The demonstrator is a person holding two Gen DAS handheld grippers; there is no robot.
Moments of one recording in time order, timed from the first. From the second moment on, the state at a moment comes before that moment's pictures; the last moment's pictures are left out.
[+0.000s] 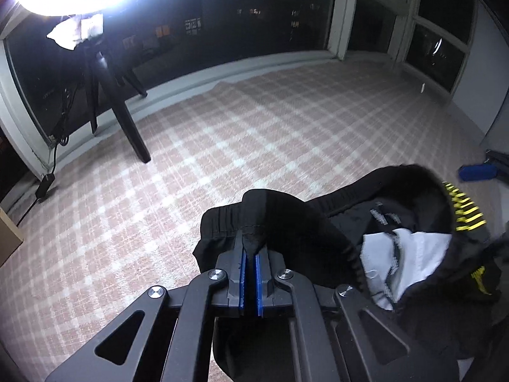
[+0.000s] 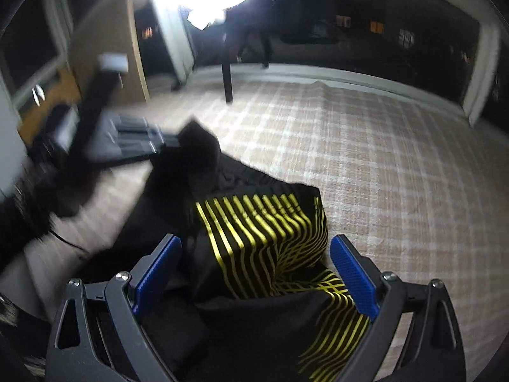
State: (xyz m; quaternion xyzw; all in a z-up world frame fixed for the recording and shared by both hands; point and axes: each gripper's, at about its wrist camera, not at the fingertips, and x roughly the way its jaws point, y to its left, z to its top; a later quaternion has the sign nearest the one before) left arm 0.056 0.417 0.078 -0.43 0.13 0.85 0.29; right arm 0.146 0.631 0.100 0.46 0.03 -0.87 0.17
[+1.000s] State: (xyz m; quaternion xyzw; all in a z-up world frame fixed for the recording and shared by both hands) left arm 0.203 0.150 0.367 -0.15 -0.01 0.94 0.29; right arm 0.289 0.575 0.387 0.13 -0.05 -0.98 0.13
